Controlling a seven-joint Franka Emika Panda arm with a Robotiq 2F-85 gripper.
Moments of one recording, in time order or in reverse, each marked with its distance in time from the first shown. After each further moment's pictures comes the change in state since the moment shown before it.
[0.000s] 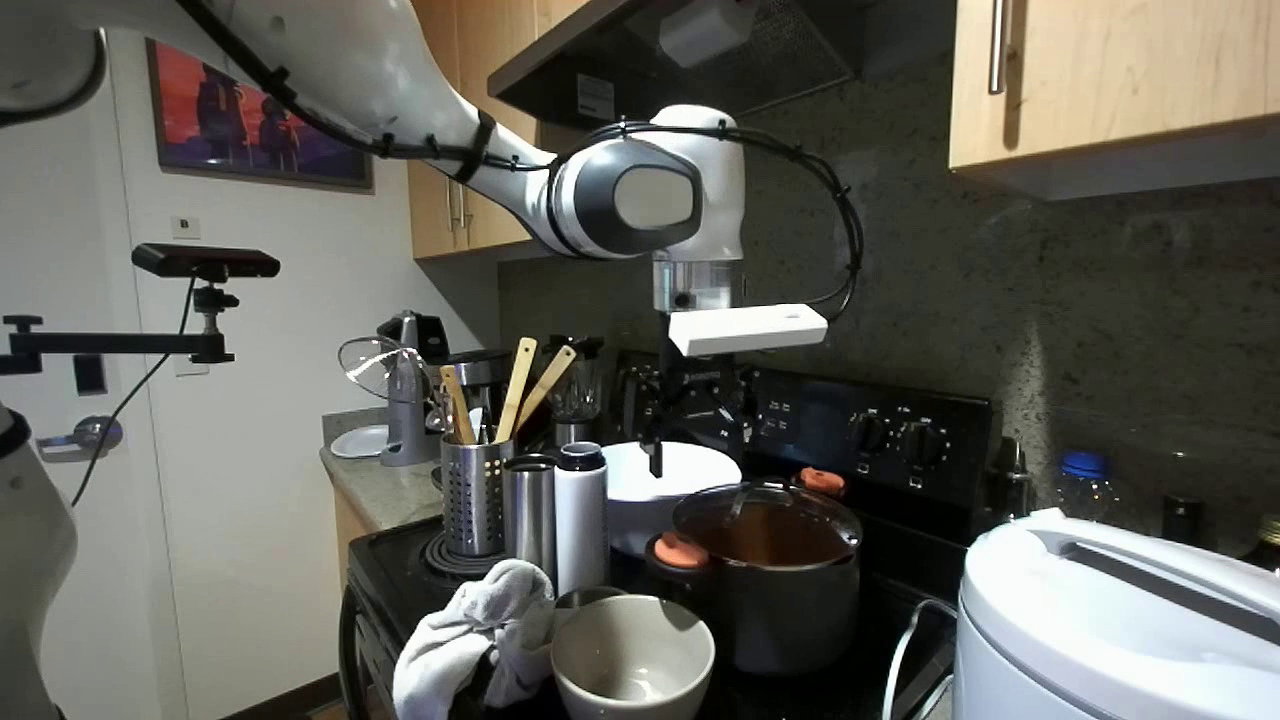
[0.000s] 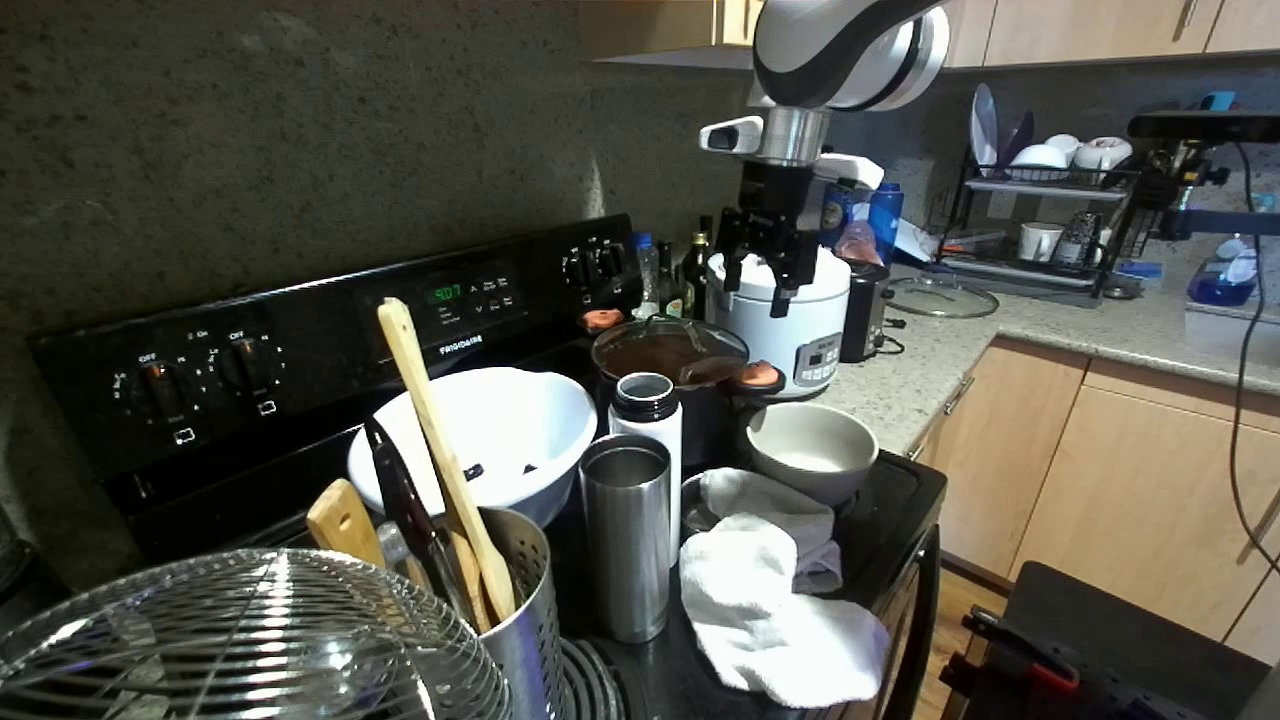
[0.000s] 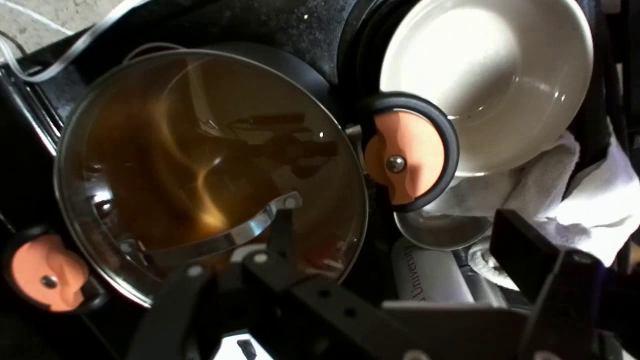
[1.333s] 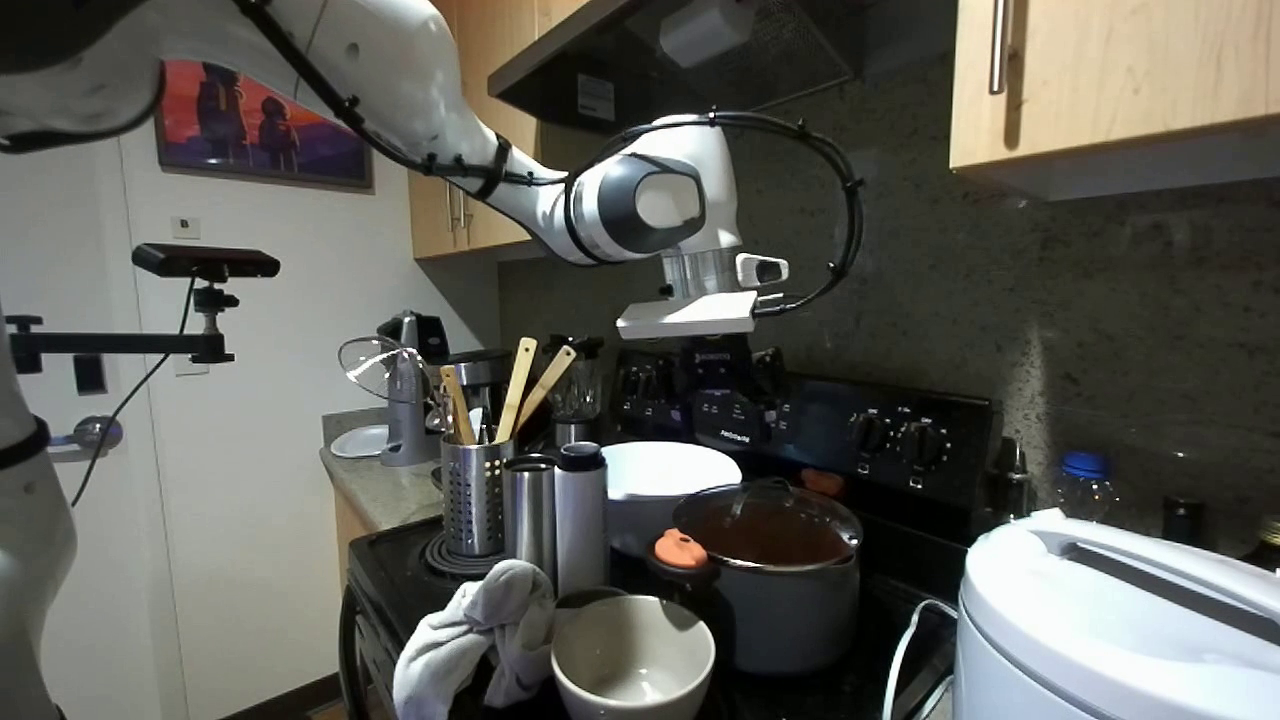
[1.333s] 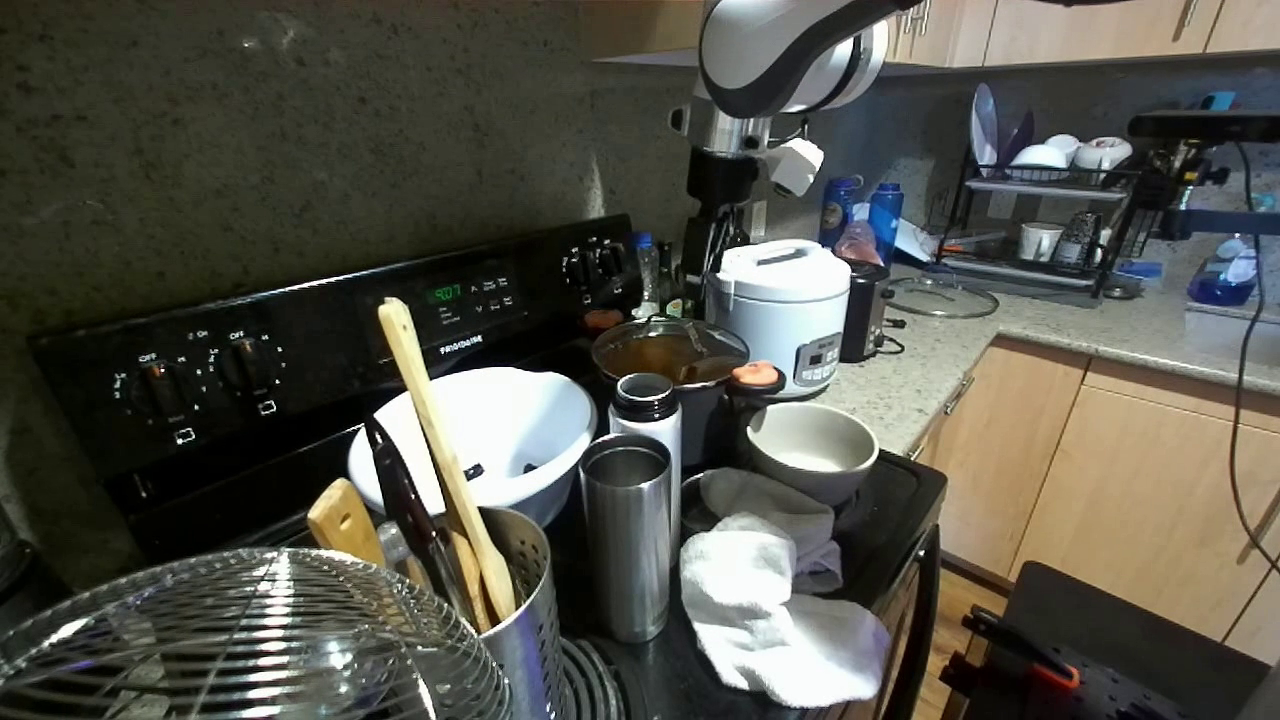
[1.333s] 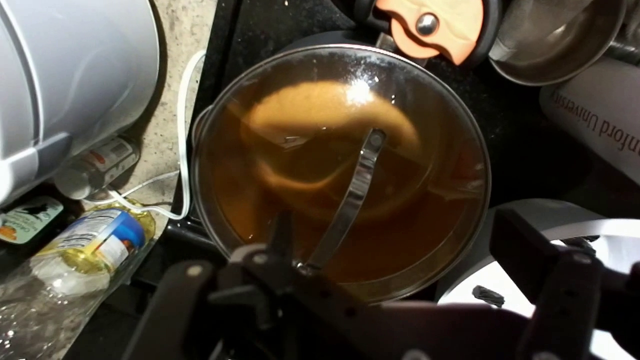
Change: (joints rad) arm 0.003 0.101 0.070 0.115 -0.083 0.100 0.952
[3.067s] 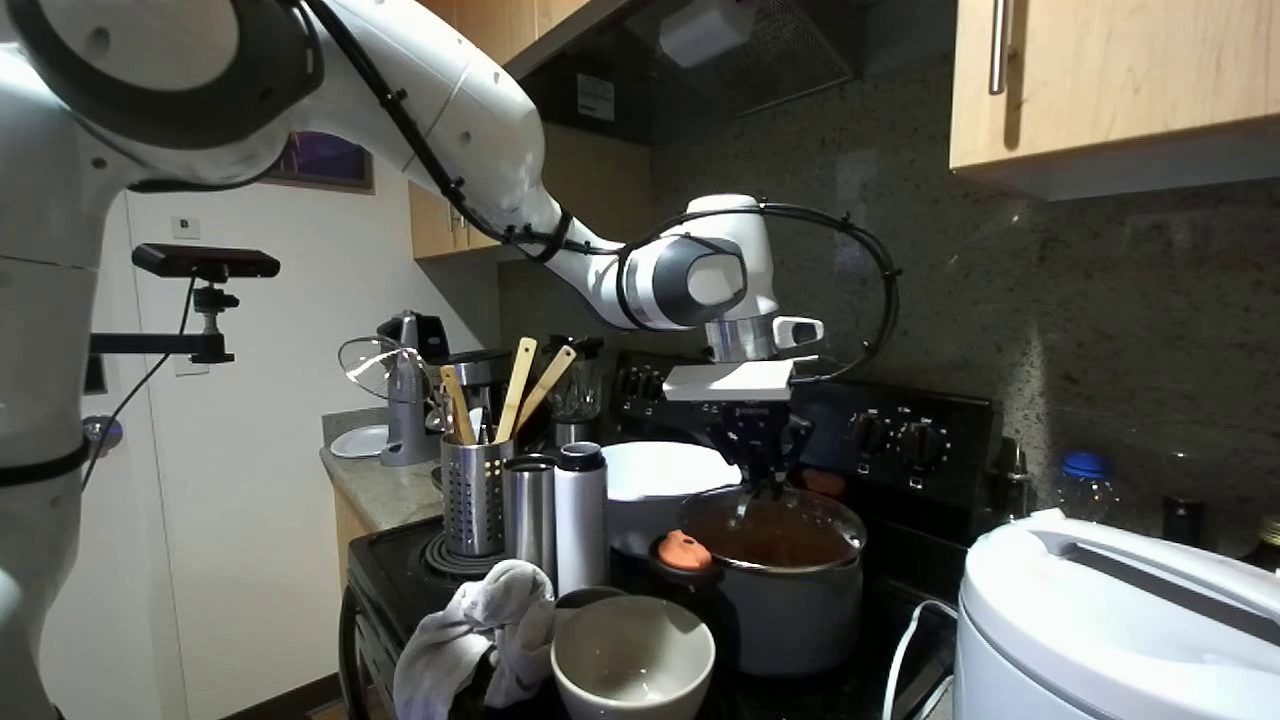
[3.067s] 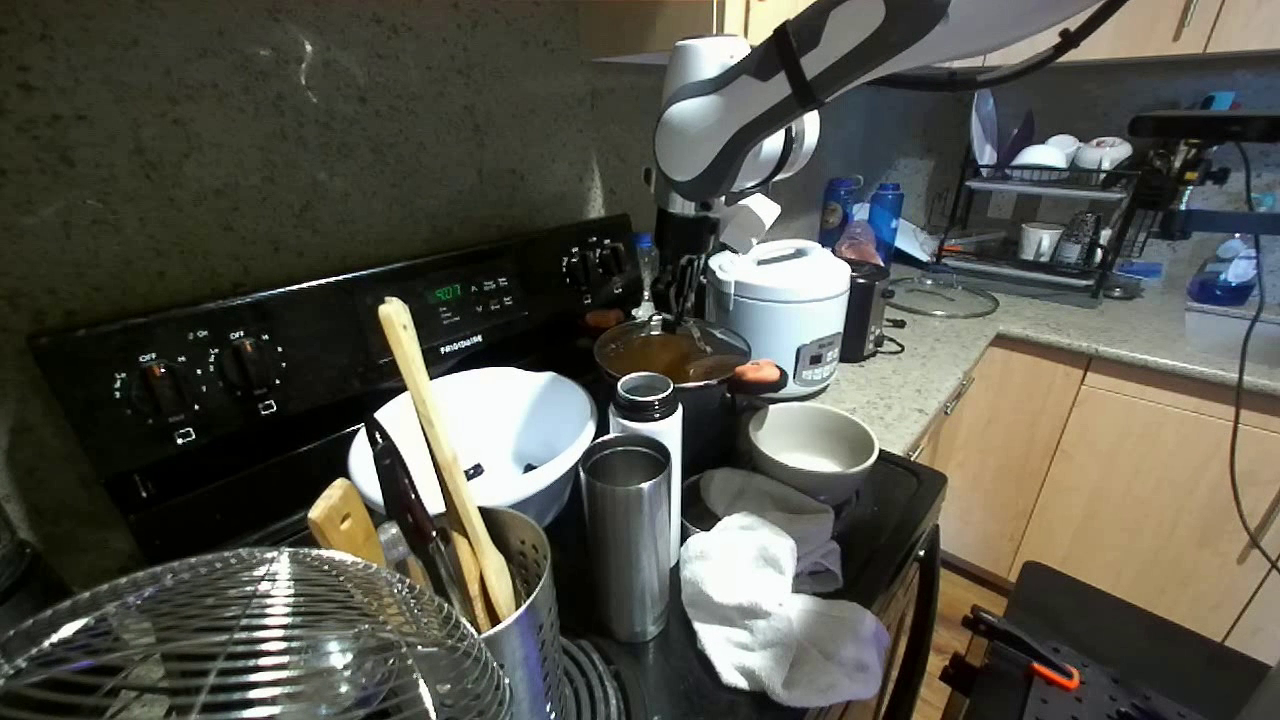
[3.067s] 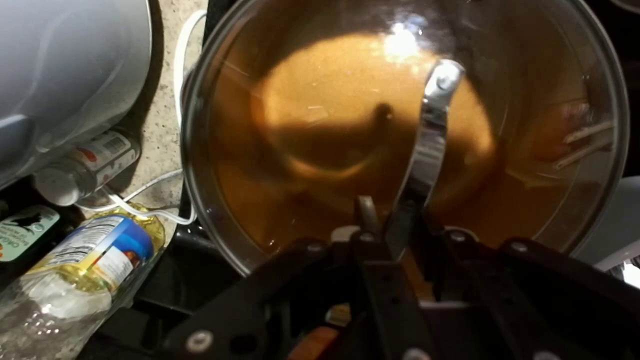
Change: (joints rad) arm -0.015 0.223 0.005 0.101 -0.014 0.138 0.074
